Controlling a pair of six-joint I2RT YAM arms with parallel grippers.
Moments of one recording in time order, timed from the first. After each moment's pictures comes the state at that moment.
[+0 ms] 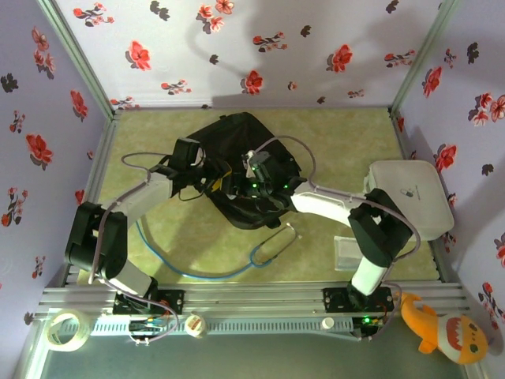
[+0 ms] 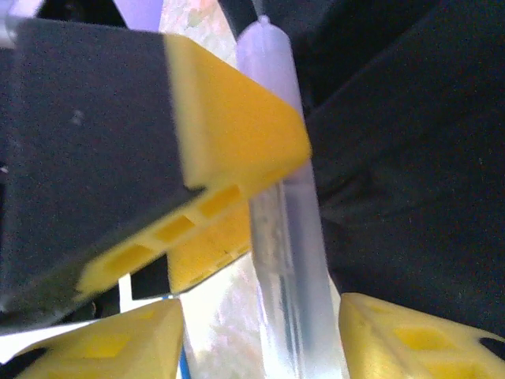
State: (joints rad) left arm -0.42 1.56 1.01 -0.27 0.41 -1.10; right arm 0.81 1.72 1.10 0.04 -0.30 0.86
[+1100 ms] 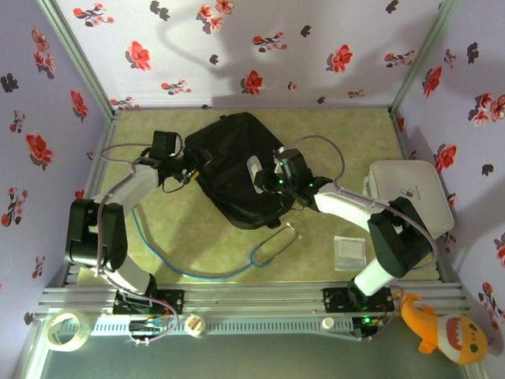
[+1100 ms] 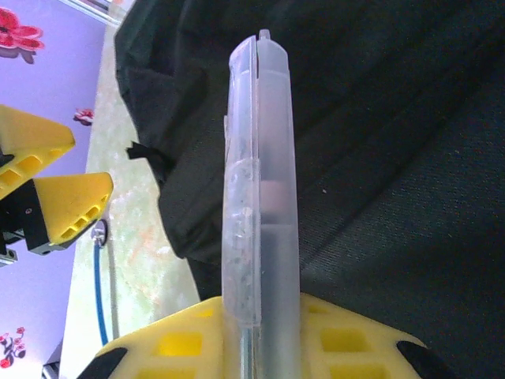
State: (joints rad) left arm -0.24 1.61 1.08 -0.33 0.38 -0.86; right arm 0.64 1.58 0.93 0.00 -0.26 0.82
